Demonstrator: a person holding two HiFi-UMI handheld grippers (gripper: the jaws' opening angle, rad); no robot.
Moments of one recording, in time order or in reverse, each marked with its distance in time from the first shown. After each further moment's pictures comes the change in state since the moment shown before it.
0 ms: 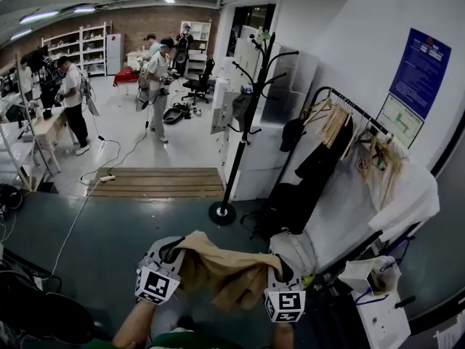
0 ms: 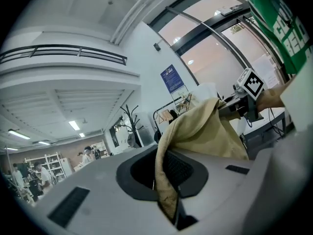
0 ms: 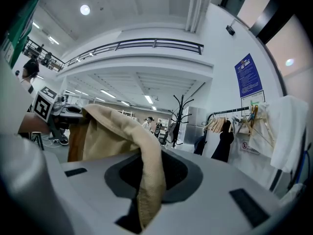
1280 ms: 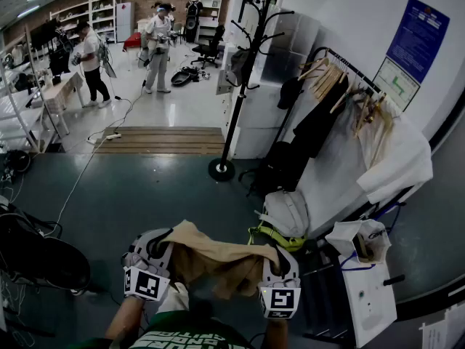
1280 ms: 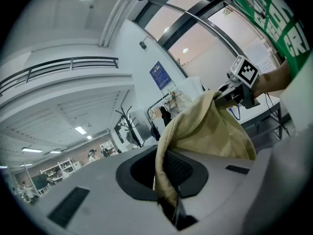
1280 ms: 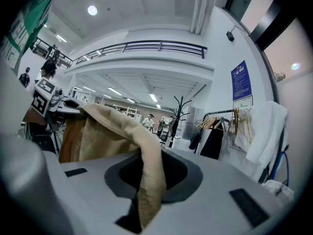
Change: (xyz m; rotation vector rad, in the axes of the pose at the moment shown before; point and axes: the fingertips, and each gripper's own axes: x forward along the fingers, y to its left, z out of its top) left arm -0.113 -0.170 0.045 0.096 0.099 0.066; right arm -0.179 -0.027 -0.049 -0.052 0.020 0.041
